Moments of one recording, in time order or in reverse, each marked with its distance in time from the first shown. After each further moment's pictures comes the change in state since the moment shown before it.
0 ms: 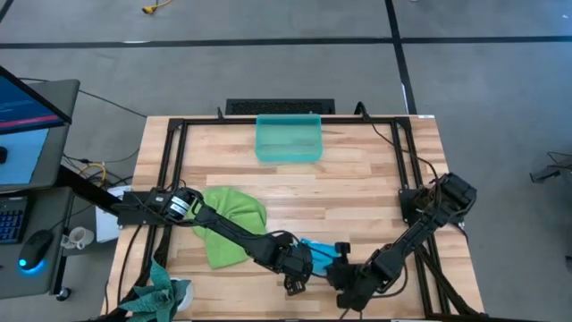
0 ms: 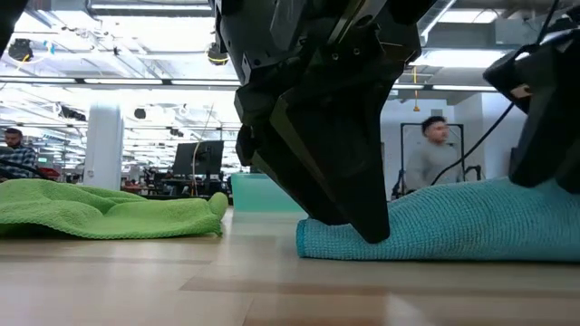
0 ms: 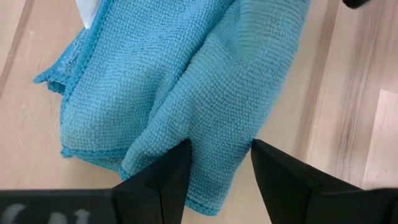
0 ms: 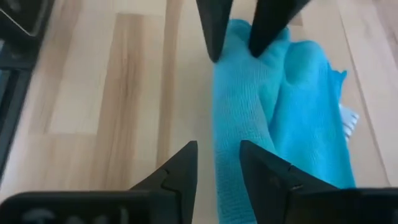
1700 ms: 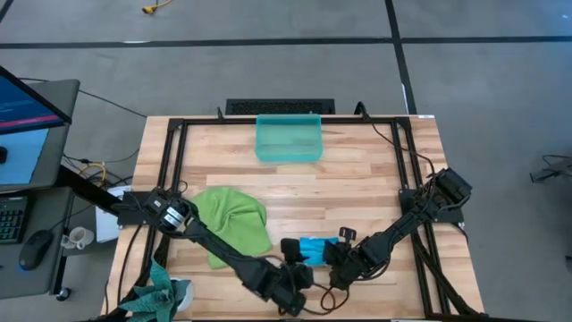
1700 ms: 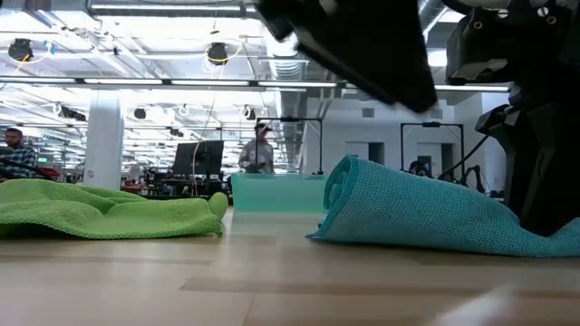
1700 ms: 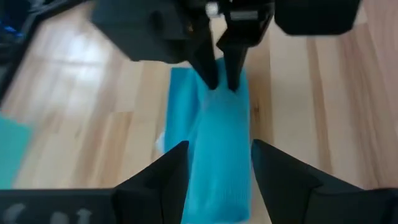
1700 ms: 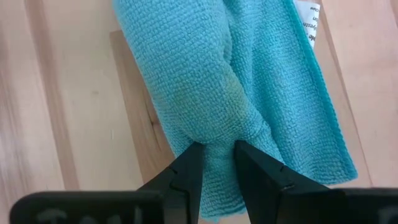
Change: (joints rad) left arm -0.135 0.003 0.141 -0.001 -0.609 0.379; right arm -0.149 0.005 0.001 -0.238 -0.200 0.208
